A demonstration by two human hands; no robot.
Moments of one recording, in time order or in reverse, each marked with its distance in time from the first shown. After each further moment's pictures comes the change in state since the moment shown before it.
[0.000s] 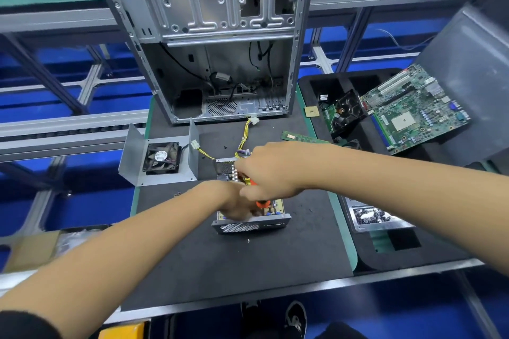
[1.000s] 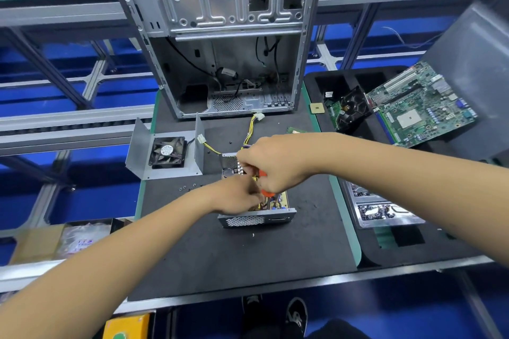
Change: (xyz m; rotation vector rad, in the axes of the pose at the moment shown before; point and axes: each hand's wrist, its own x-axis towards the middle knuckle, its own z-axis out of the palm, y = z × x) left_hand -0.017 0.000 0.021 -0.763 0.404 -0.058; right_hand 0.005 0.001 -0.007 0.158 -0.016 -0.034
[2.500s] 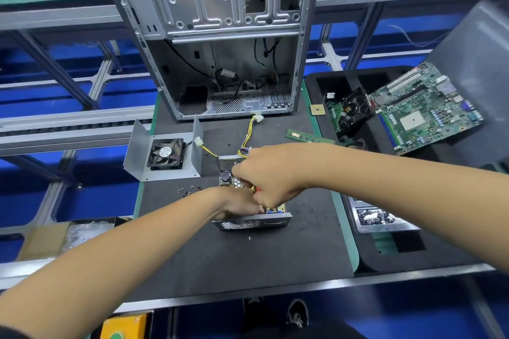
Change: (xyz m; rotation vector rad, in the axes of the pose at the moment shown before) left_hand 0.019 0.008 0.015 -0.285 -0.284 -0.352; right_hand -0.002 -0.004 0.004 -0.155 -0.010 -0.087
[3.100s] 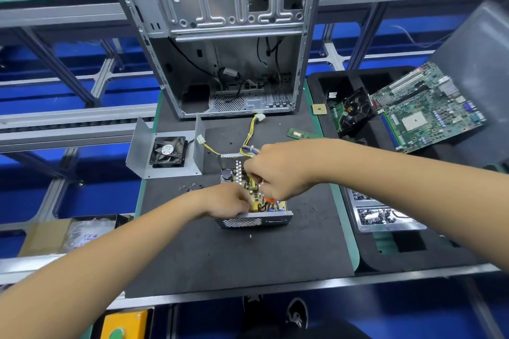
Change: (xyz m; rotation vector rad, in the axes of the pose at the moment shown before) left_hand -0.017 -0.020 -0.012 0.250 0.179 0.213; right_hand -0.007 0.010 0.002 0.032 -0.057 0.081
